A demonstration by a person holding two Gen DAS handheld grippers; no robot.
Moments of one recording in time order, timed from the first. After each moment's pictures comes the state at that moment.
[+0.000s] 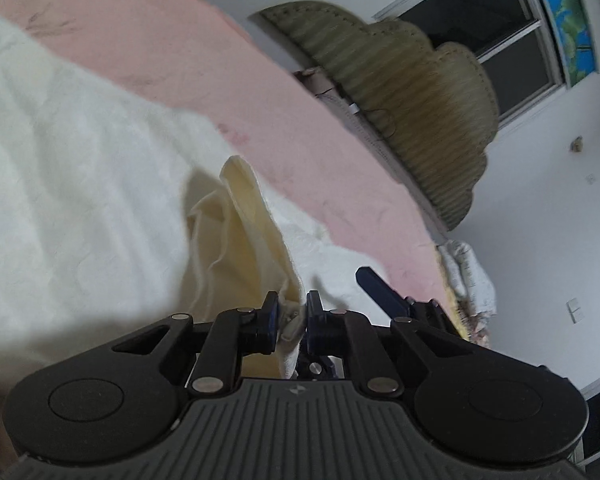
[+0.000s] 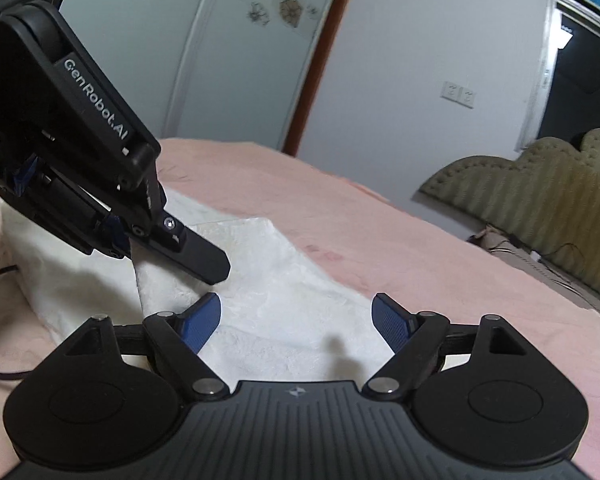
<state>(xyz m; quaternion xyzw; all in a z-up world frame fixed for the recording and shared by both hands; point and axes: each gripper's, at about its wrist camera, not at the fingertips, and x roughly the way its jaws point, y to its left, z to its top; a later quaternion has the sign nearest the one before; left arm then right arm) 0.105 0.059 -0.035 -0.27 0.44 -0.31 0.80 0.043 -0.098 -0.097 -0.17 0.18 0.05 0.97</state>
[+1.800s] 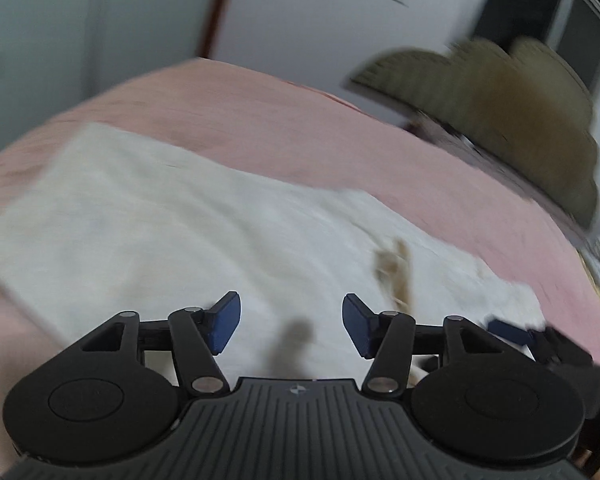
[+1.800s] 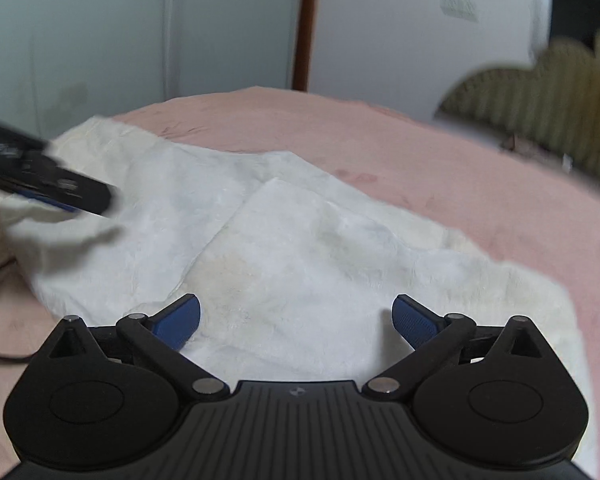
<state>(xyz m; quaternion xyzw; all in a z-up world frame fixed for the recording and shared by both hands) 0.076 0.128 -0.001 -0.12 0.35 -0.10 0.92 0.066 -0.111 -0.112 -0.04 0.29 0.06 0.95</state>
